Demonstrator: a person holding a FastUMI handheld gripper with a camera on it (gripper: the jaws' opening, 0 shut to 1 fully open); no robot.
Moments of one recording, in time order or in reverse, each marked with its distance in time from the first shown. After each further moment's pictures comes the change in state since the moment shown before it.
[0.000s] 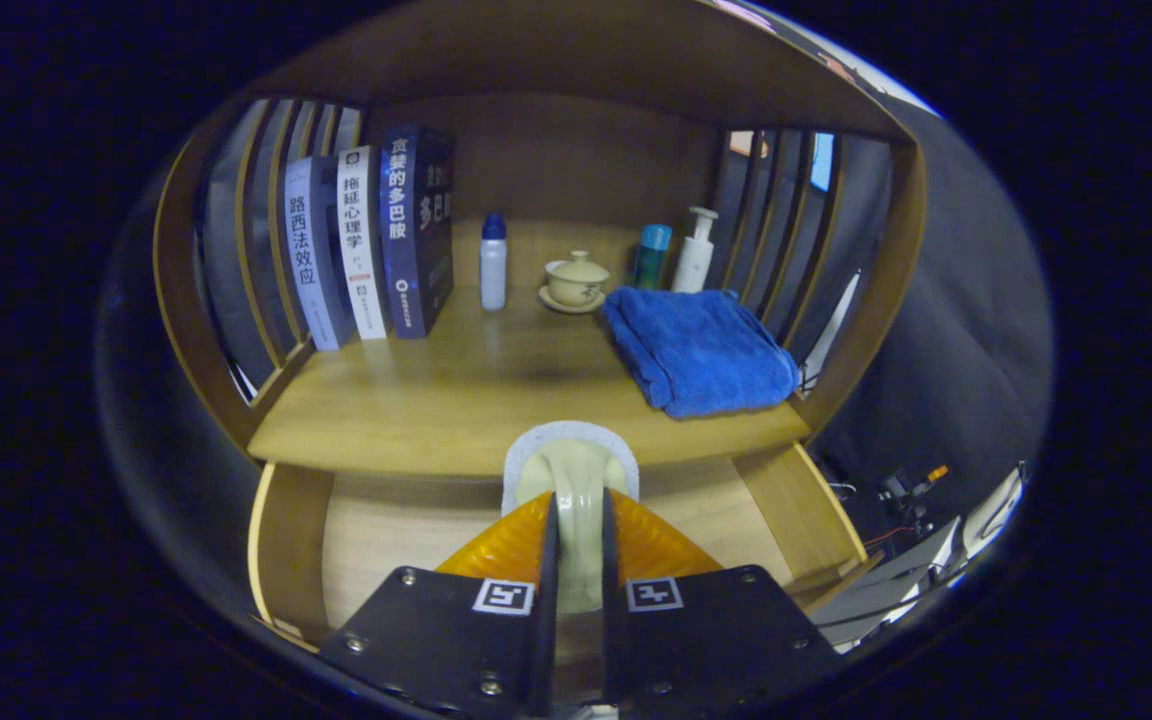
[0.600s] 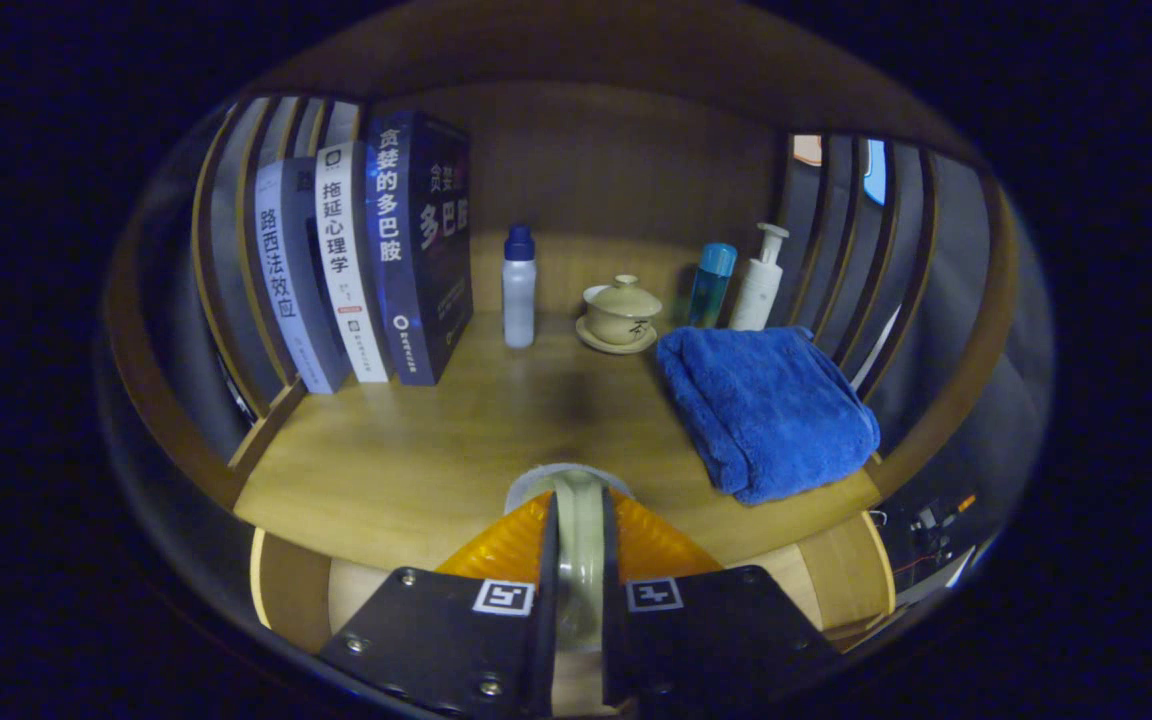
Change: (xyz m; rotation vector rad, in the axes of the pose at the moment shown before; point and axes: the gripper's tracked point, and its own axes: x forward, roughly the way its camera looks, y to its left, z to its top) arm 0.077 0.027 0.041 -0.004 -0.012 0.068
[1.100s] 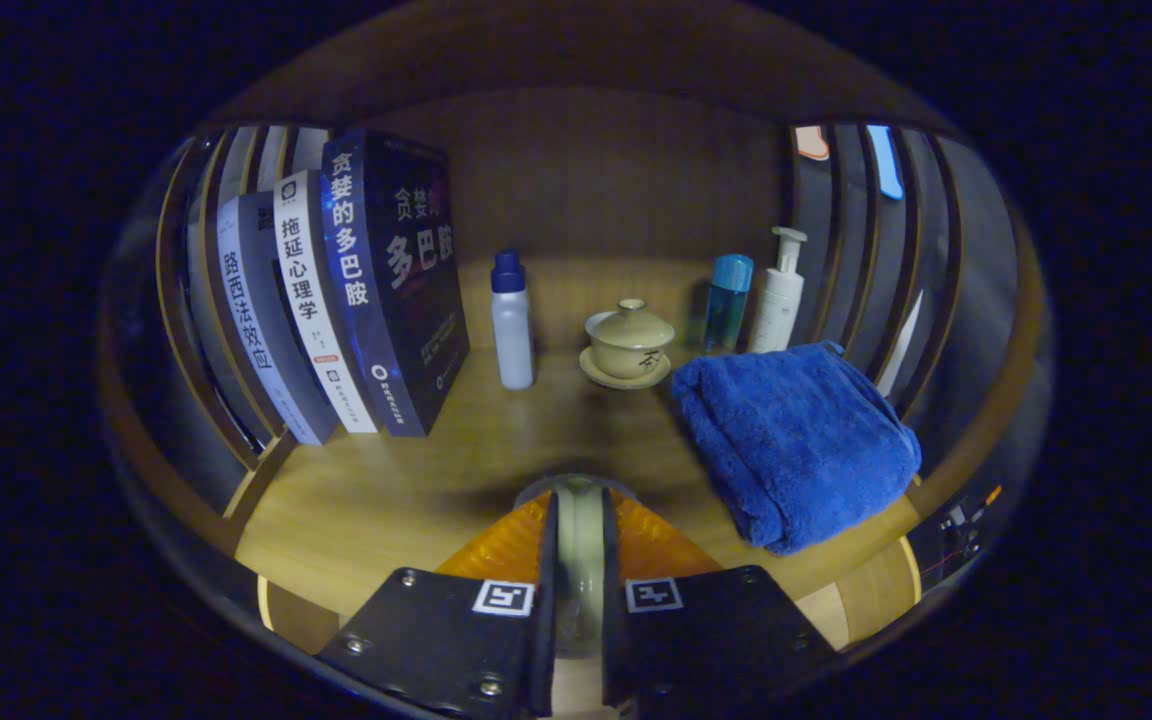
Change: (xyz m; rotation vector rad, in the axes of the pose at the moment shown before) arm 0.037 0.007 0.026 0.057 -0.075 0.080
